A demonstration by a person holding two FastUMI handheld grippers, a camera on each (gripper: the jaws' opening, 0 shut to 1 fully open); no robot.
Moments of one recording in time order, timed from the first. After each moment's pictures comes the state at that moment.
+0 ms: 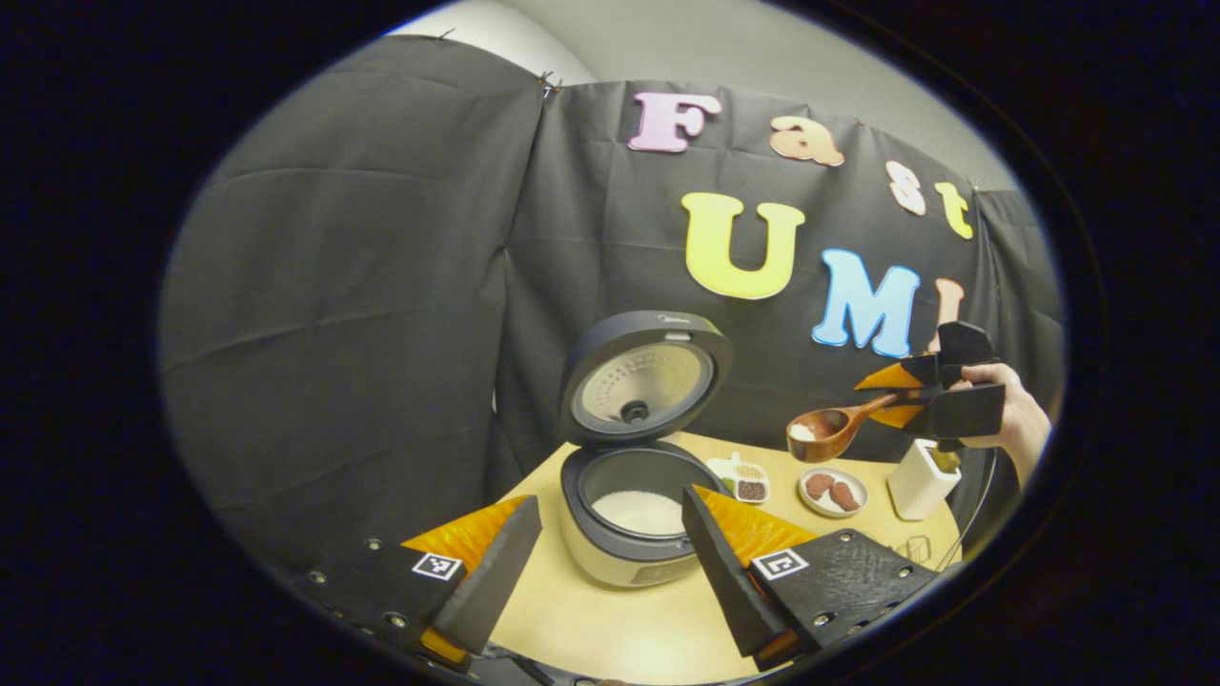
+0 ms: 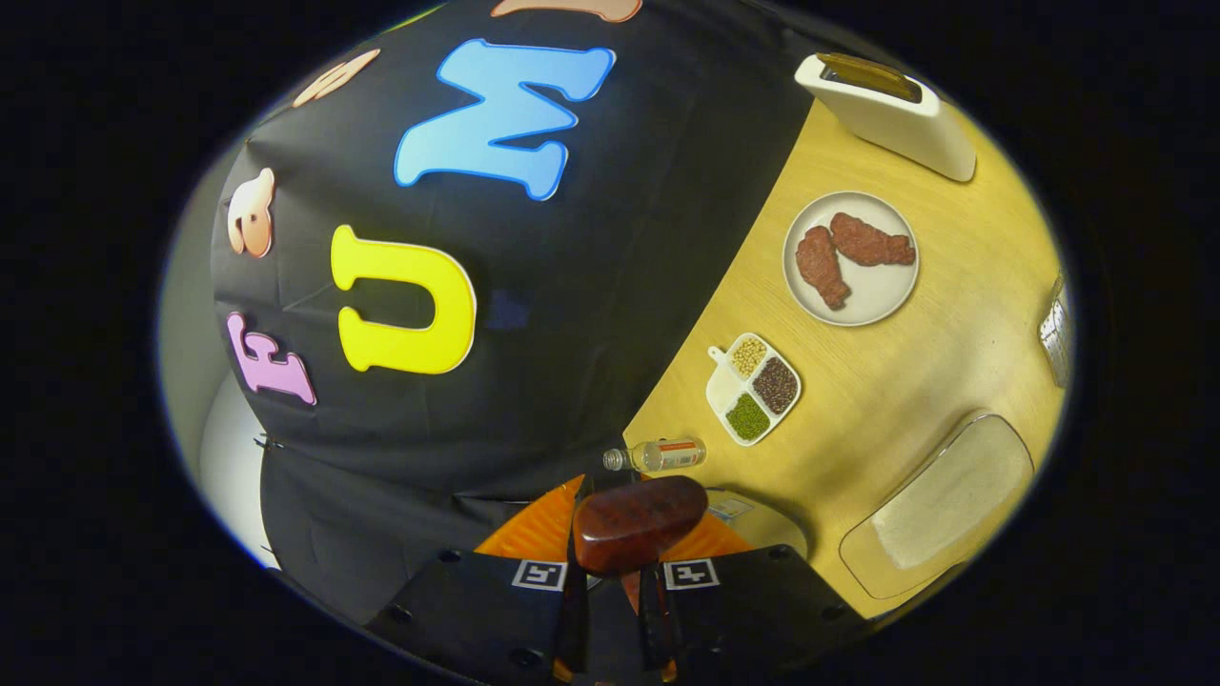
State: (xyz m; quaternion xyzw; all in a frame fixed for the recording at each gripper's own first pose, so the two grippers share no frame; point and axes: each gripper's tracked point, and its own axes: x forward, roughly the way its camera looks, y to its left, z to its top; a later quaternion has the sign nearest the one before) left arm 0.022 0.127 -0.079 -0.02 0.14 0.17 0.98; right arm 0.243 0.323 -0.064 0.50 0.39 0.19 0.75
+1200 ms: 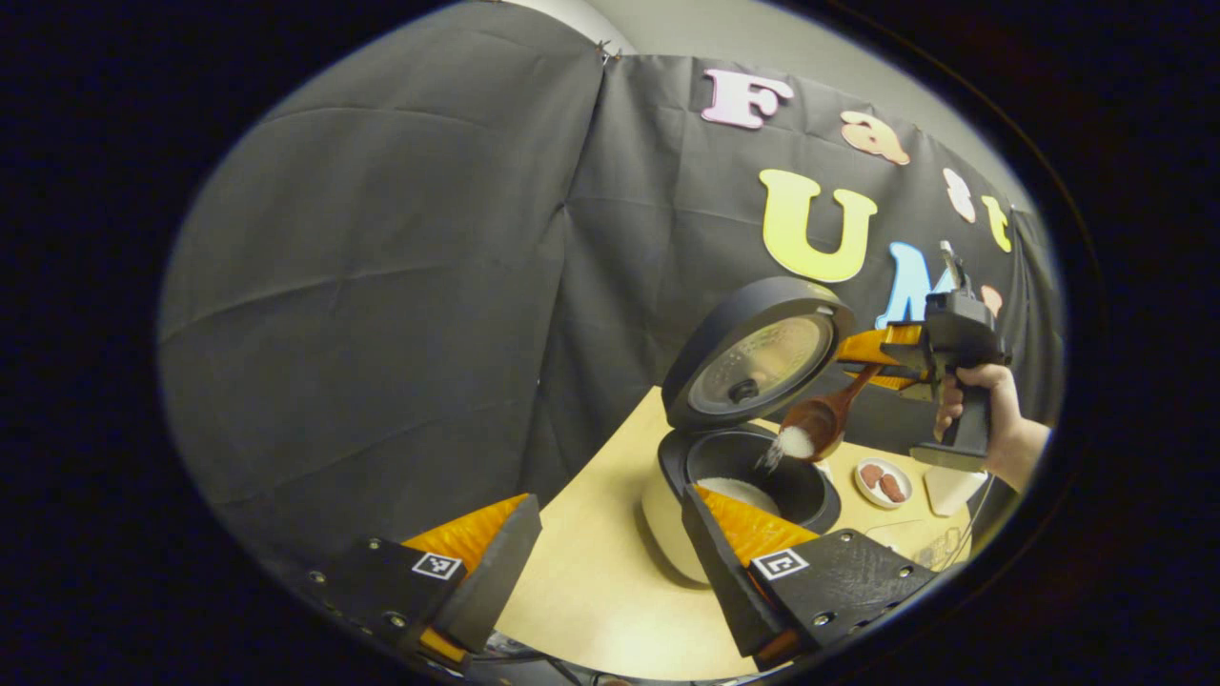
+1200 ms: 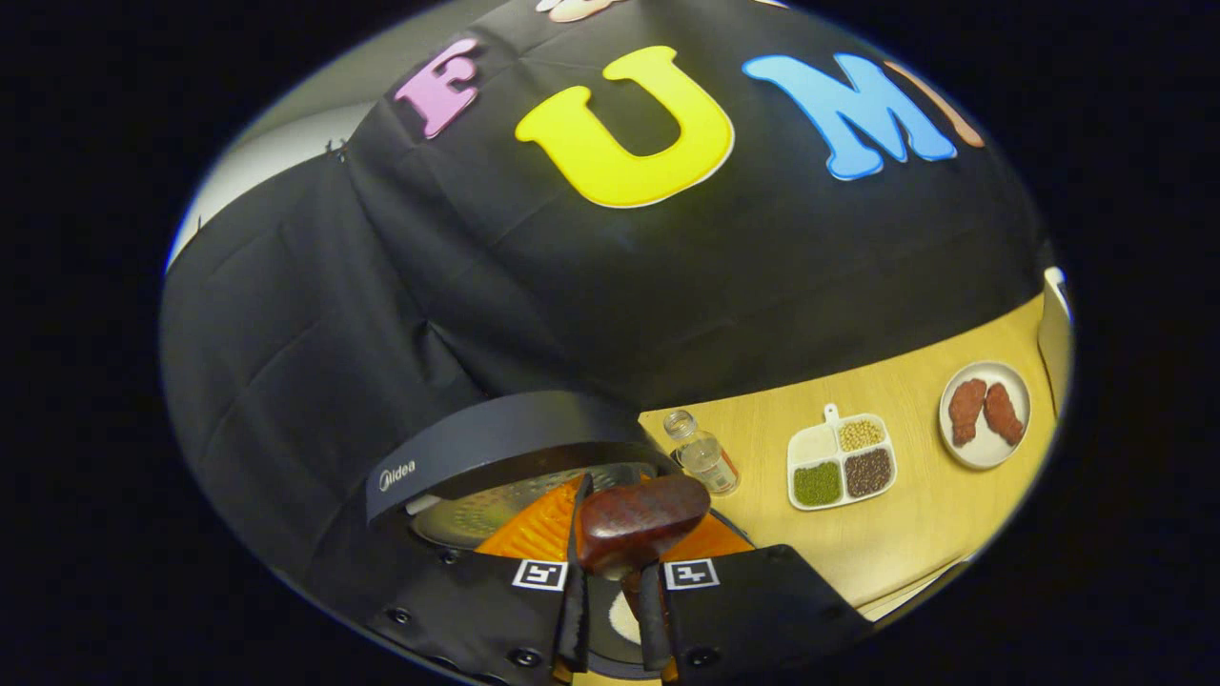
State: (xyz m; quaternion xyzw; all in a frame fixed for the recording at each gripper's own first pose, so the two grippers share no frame) left arm 0.017 0.249 -0.127 -0.05 0.18 0.21 0.96; right arm 0.198 0.507 -0.100 0.13 0.26 0.35 0.89
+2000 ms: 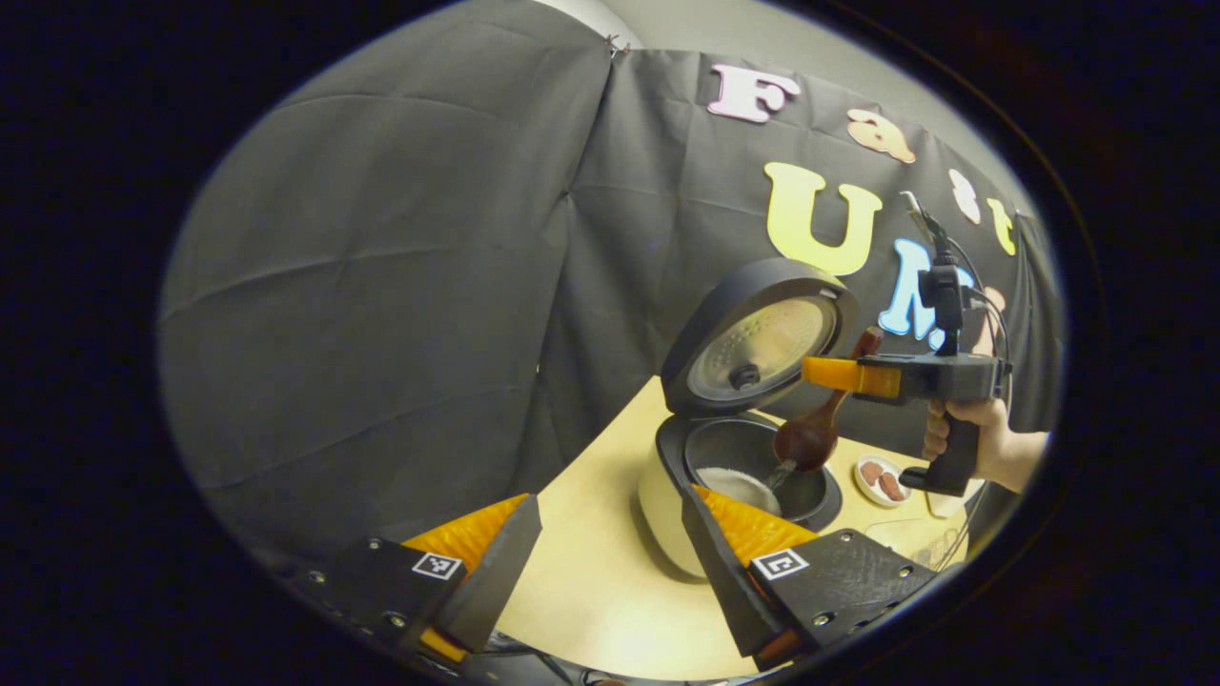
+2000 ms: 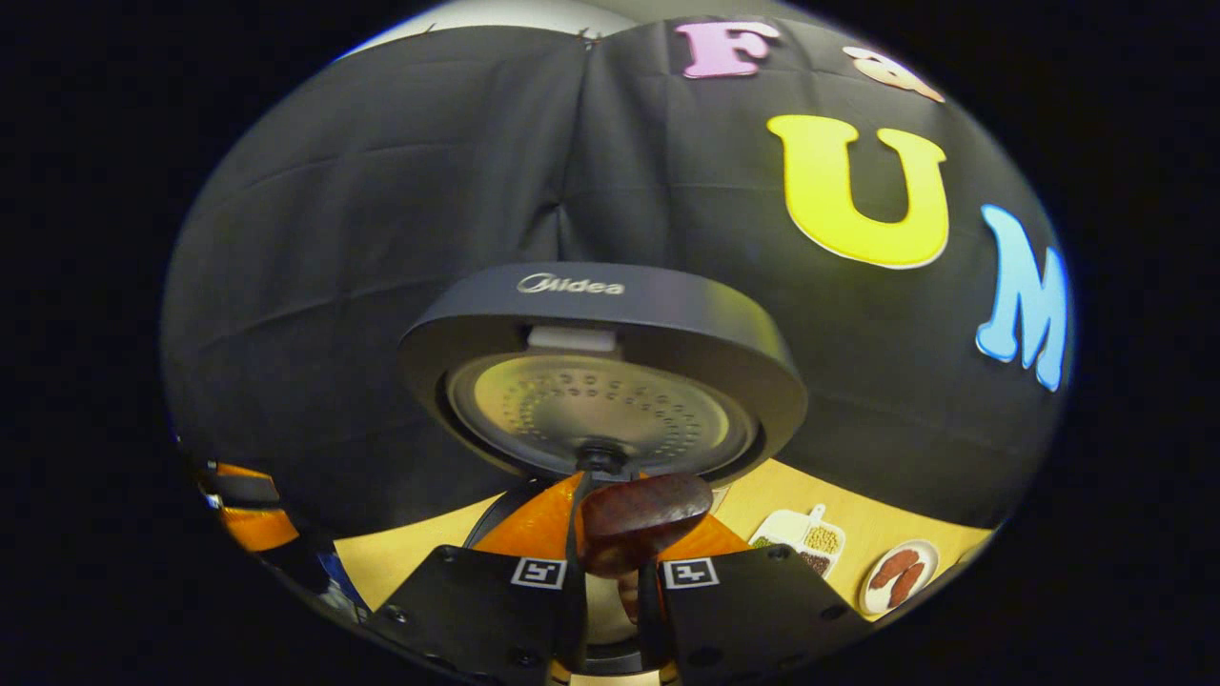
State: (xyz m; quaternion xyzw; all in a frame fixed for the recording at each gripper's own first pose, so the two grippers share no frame) left arm 0.016 0.239 -0.149 -0.07 0.19 0.21 0.96; right arm 0.160 0.542 -0.134 -0.17 0.14 0.48 0.85
